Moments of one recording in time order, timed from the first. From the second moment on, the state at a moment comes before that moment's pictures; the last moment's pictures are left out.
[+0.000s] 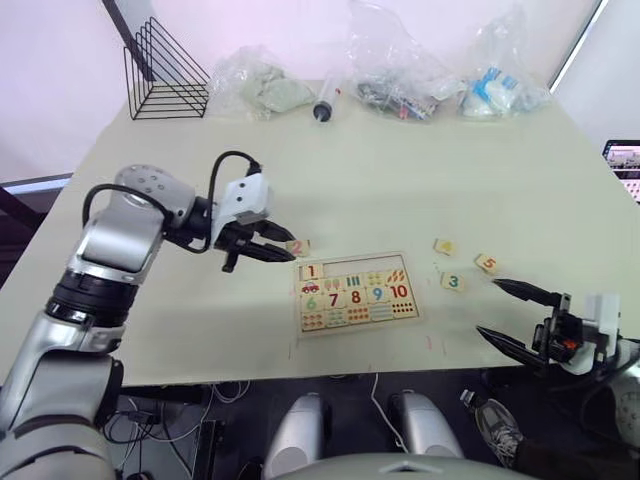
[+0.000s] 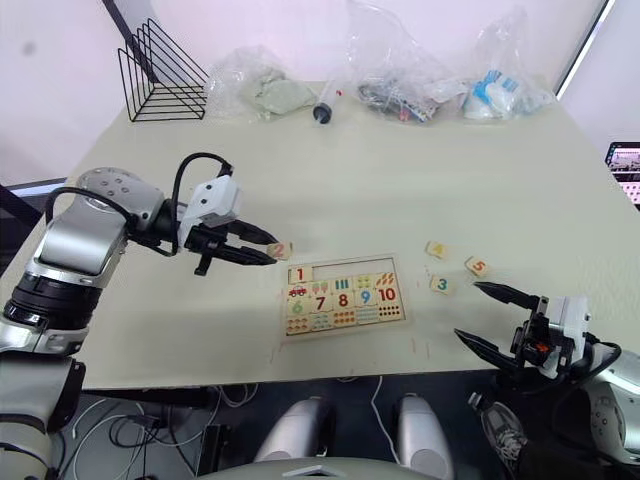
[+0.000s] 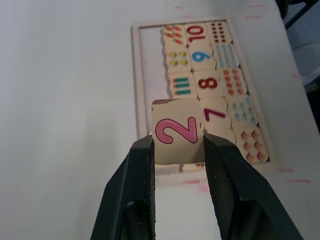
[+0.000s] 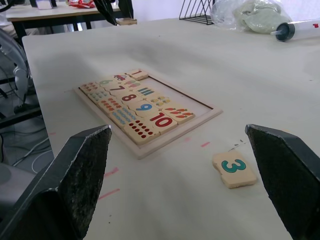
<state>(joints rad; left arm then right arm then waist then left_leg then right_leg) -0.73 0.88 -0.25 -0.04 -0.19 0.52 -1.49 0.19 -0.57 -0.28 -0.06 0.60 -0.12 1.30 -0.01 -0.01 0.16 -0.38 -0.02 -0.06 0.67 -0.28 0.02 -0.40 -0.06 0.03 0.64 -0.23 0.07</state>
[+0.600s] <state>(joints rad) -0.90 0.74 -0.55 -0.06 0.02 0.67 -1.39 0.18 -0.55 -0.27 -0.06 0.59 -0.14 1.28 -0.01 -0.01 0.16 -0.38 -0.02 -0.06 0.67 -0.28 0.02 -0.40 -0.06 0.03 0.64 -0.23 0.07</state>
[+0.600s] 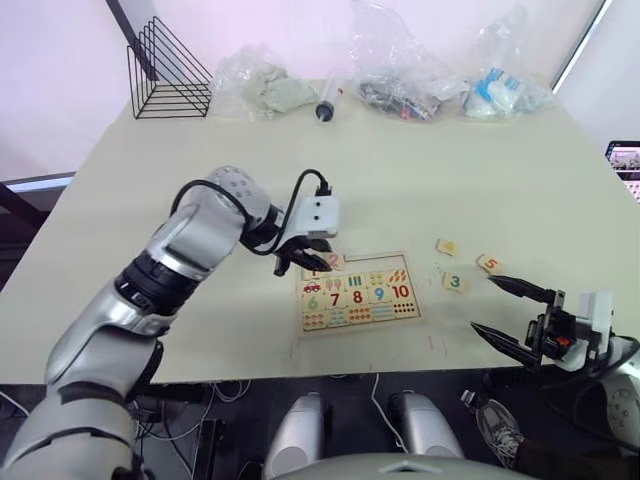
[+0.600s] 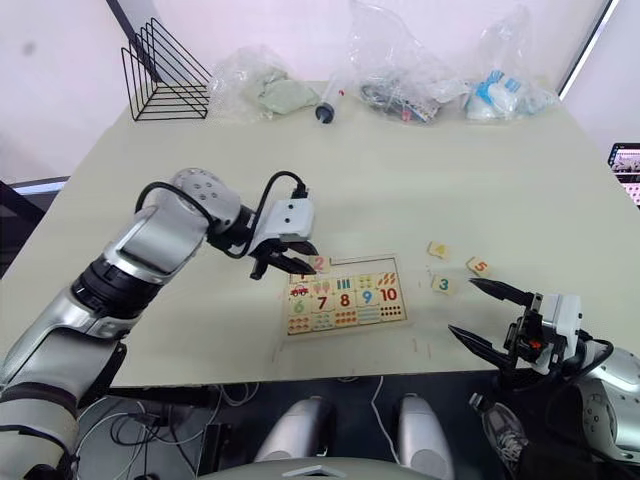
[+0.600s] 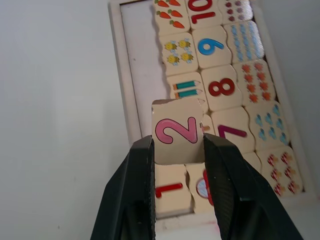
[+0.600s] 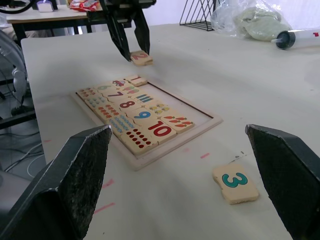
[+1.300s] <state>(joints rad) -0.96 0.66 -0.64 0.04 0.13 0.74 -1.39 0.20 -0.53 -0.25 -0.06 0.59 -0.17 1.26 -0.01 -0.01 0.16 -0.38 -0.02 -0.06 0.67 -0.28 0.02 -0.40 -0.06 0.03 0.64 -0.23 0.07</state>
